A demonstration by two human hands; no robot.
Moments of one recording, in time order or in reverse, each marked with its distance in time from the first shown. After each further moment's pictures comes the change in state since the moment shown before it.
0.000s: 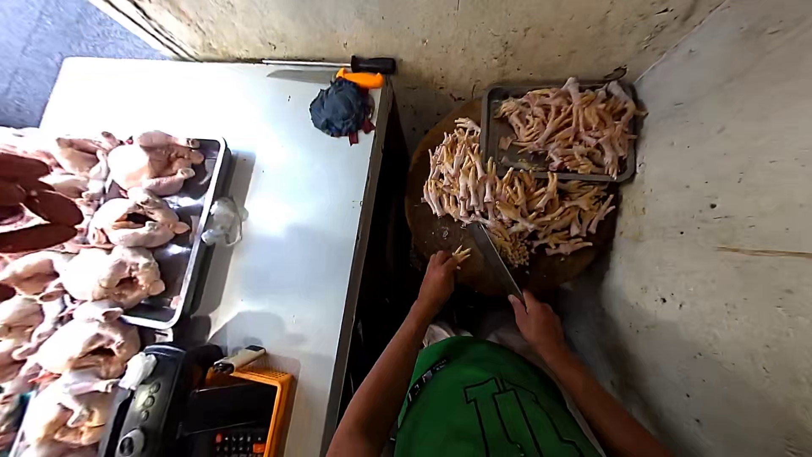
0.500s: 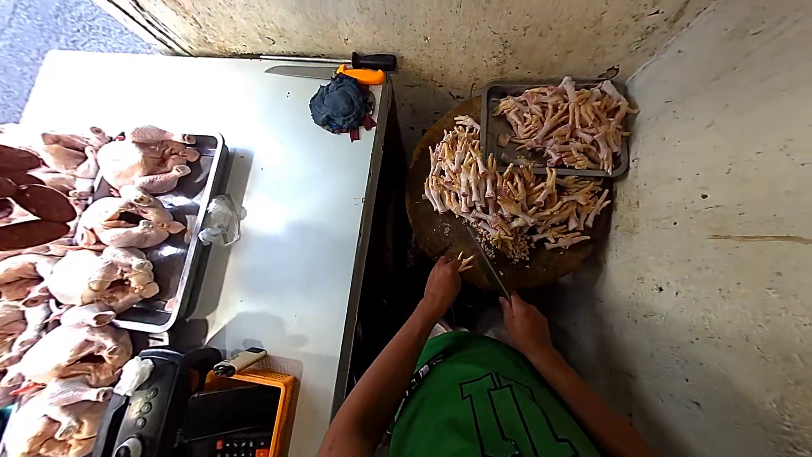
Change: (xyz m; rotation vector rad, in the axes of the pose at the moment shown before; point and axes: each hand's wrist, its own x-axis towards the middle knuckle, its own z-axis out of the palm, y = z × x) left_hand -0.006 0.028 -0.016 0.129 -0.268 -0.238; right_hand -0.020 -0.020 0.027 -0.048 0.055 -0.069
